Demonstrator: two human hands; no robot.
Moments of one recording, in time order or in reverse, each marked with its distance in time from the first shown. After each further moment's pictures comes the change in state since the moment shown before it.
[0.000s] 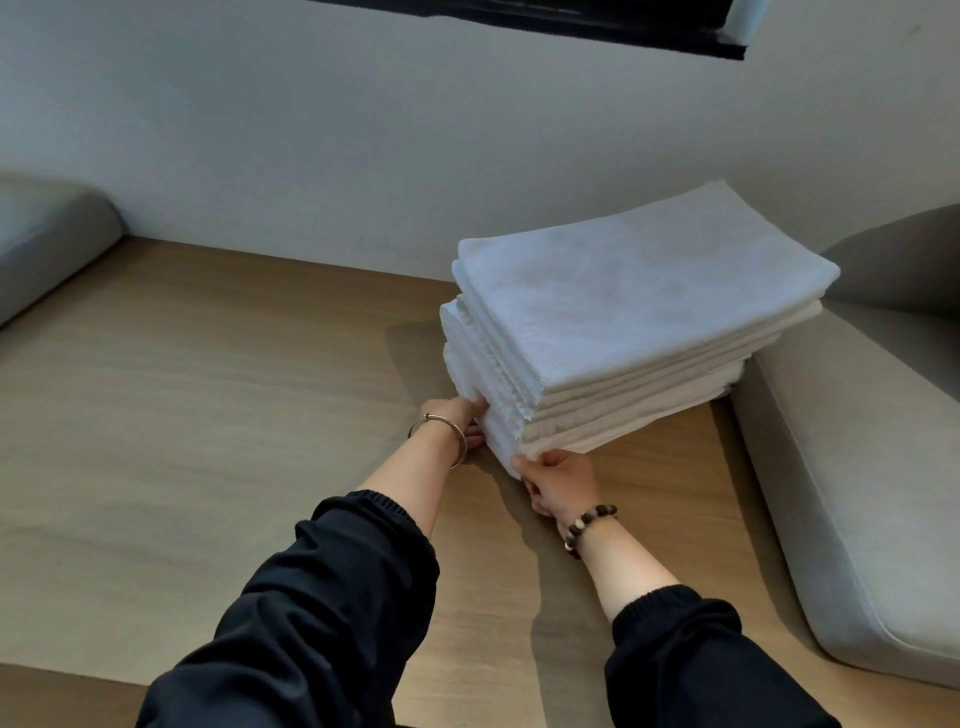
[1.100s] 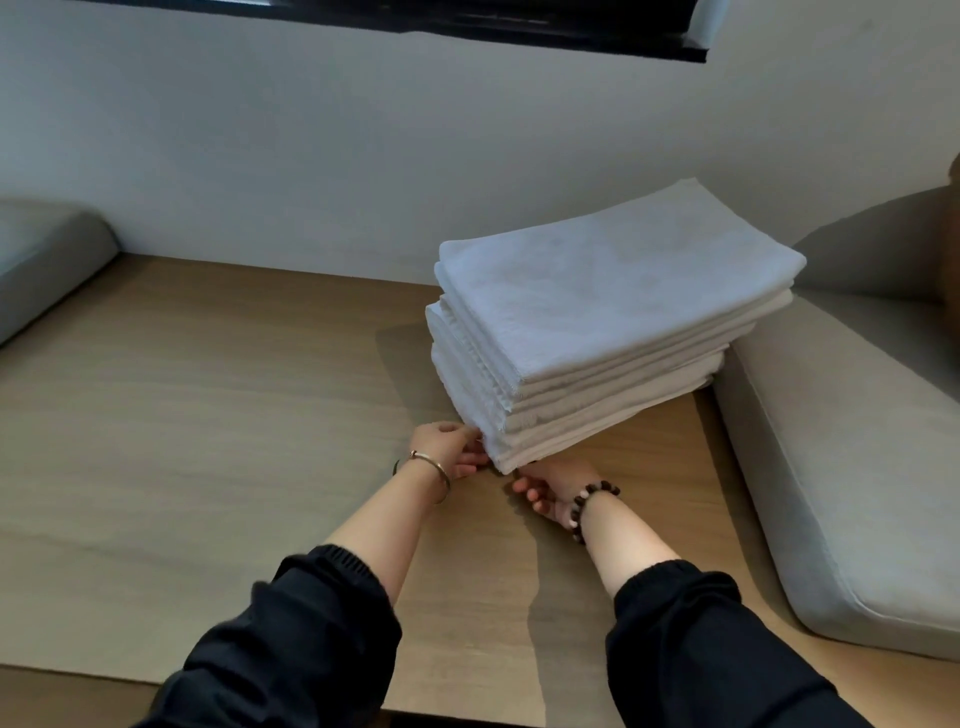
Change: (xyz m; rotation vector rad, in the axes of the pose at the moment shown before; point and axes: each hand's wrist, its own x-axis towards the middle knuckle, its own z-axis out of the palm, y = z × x) left_hand -0.043 -0.026 -0.012 0.113 -0.105 0.098; right_hand 0.000 -0.008 -0.022 0.051 -0.096 0.350
